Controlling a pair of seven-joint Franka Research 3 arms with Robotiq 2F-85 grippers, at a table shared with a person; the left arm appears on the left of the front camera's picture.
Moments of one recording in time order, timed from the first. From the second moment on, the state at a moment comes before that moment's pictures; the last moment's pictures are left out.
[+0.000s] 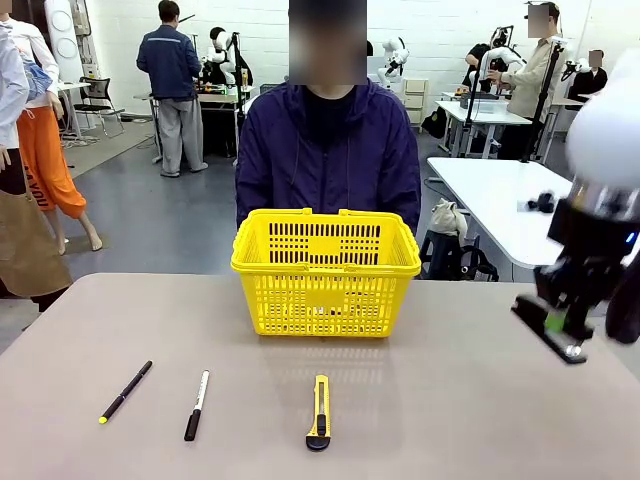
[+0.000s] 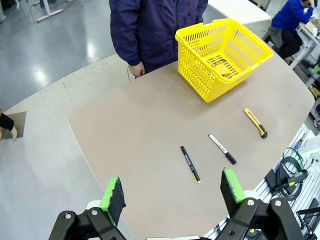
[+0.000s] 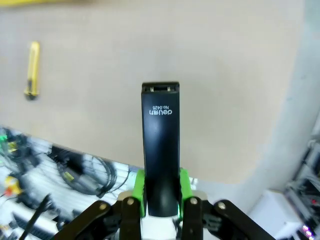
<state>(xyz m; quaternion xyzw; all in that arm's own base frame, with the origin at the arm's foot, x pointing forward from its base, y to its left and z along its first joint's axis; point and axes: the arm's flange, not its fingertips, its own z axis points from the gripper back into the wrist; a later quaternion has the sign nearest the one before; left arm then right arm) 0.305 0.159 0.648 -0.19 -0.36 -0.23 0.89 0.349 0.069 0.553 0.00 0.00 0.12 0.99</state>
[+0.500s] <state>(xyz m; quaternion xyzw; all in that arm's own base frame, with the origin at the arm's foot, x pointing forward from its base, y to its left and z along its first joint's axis) 0.305 0.159 0.648 -0.19 -0.36 -0.23 0.89 0.360 0.092 0.640 0.02 -0.03 0.14 0.99</state>
